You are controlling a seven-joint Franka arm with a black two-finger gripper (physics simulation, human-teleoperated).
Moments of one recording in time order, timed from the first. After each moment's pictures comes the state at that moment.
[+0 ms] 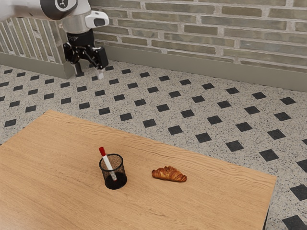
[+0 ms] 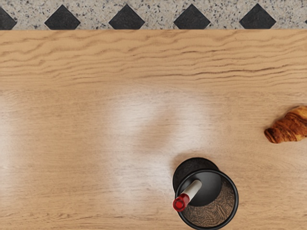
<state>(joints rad) -0.12 0.12 0.15 -1.42 0.00 1.53 0.03</state>
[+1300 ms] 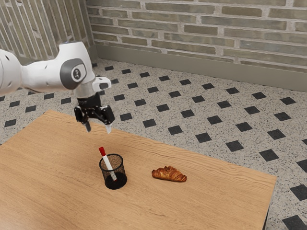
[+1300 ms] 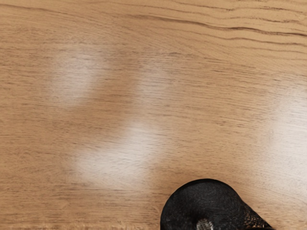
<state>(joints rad) -0.12 0.19 0.24 -1.93 -0.21 1.99 0.08</state>
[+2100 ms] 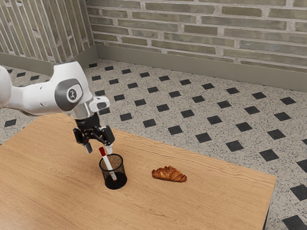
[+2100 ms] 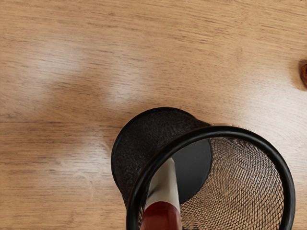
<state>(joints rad) -0.13 0.07 0.19 -2.17 -0.28 2.10 0.13</state>
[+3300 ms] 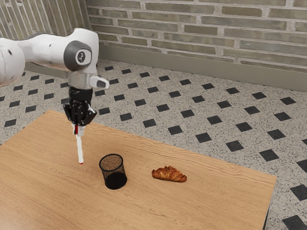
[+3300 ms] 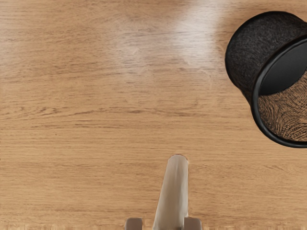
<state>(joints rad) -0.12 0.25 0.22 -1.69 0.03 1.45 0.10</state>
